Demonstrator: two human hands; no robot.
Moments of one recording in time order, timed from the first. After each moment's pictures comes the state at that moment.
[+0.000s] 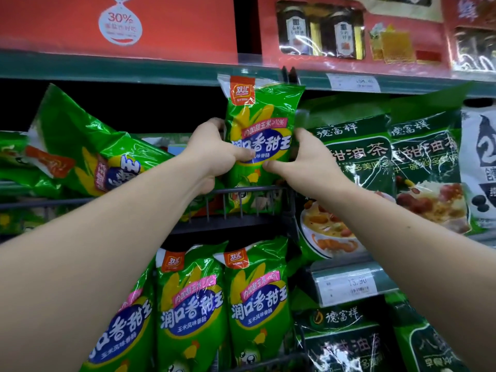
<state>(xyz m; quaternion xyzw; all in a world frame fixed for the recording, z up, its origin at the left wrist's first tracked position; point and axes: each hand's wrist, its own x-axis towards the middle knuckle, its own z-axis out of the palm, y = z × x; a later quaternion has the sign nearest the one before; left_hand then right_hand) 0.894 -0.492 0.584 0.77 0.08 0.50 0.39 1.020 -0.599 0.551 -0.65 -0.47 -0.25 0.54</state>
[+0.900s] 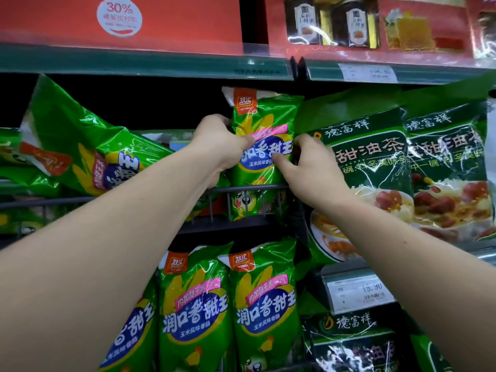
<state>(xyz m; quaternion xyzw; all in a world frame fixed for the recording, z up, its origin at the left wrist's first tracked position) 0.909 -0.486 0.592 0.75 0.14 0.55 0.33 1.031 -0.579 0.543 -0.69 -0.41 -0.35 0.48</state>
